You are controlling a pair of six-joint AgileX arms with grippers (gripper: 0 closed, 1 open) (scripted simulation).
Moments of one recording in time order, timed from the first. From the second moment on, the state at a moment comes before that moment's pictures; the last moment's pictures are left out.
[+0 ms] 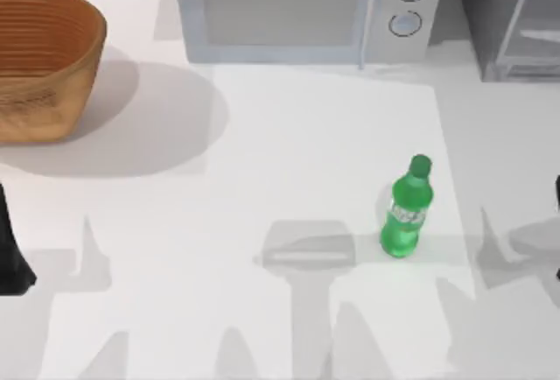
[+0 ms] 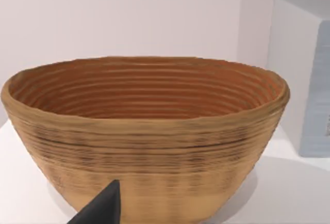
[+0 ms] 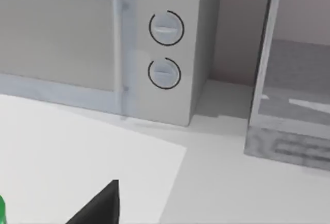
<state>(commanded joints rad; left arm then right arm) 0.00 0.00 0.00 0.00 0.00 0.00 0.11 0.61 0.02 0.51 -0.15 -0.05</state>
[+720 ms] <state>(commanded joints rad) 0.00 0.00 0.00 0.00 0.00 0.00 0.24 1.49 0.07 1.25 -0.35 -0.06</state>
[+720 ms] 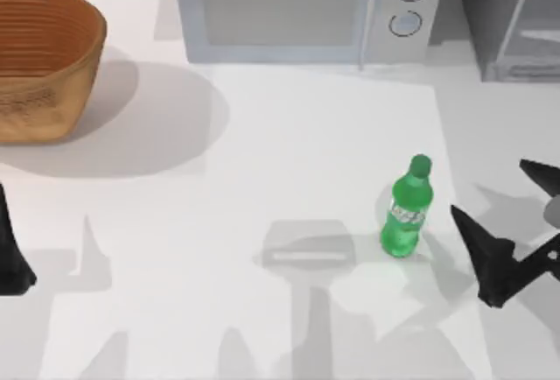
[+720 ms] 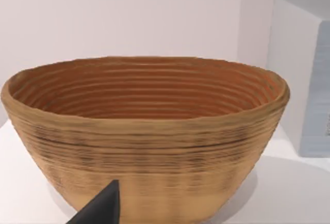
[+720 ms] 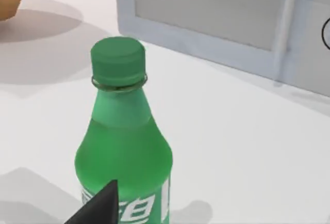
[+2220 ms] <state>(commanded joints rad) 0.00 0.00 0.00 0.00 0.00 0.00 0.40 2.02 0.27 1.55 -0.35 -0.06</state>
